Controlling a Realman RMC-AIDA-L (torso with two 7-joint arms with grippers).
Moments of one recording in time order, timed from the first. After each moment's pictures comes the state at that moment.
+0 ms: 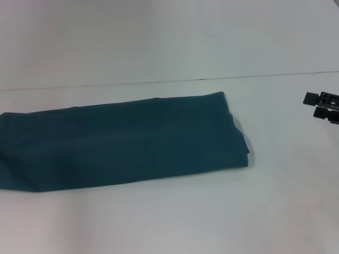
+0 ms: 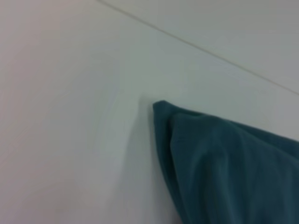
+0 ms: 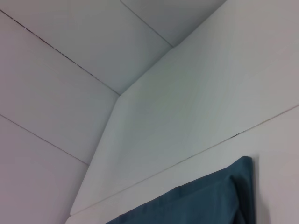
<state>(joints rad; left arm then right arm) -0.65 -1.98 0.61 0.81 2.71 1.06 -2.73 0.44 1.91 -0.54 -0.69 -1.91 -1.45 2.23</state>
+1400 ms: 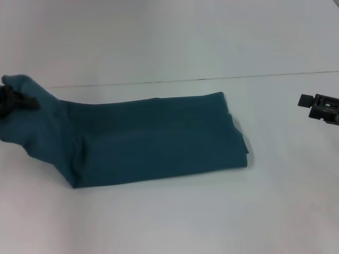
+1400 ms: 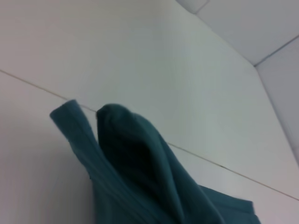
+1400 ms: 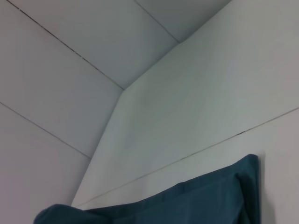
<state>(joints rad) -0.64 -1.96 0.60 0.94 2.30 1.37 -2.66 0.45 1.92 -0.55 -0.69 -1.91 -1.45 2.19</state>
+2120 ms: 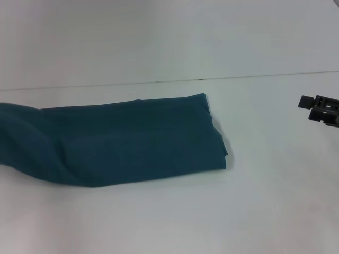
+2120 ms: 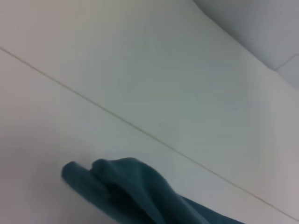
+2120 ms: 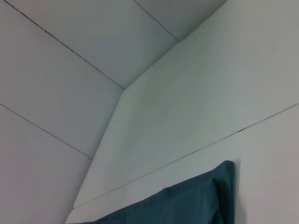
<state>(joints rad) -0.57 -1.94 0.49 1.02 2.41 1.33 -2.70 0.45 1.92 -0.55 -0.68 -1.91 -1.46 2.20</state>
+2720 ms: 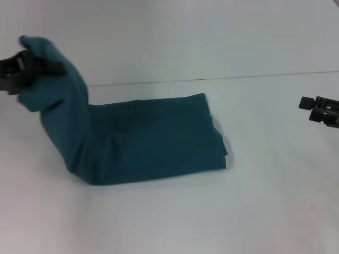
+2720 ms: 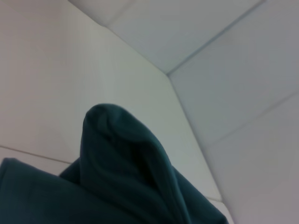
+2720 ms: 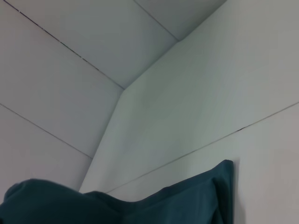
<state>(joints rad) -0.68 -2.00 0.55 1.00 2.14 1.51 -2.60 0.44 1.92 -0.55 -0.68 -1.91 -1.46 2.19</state>
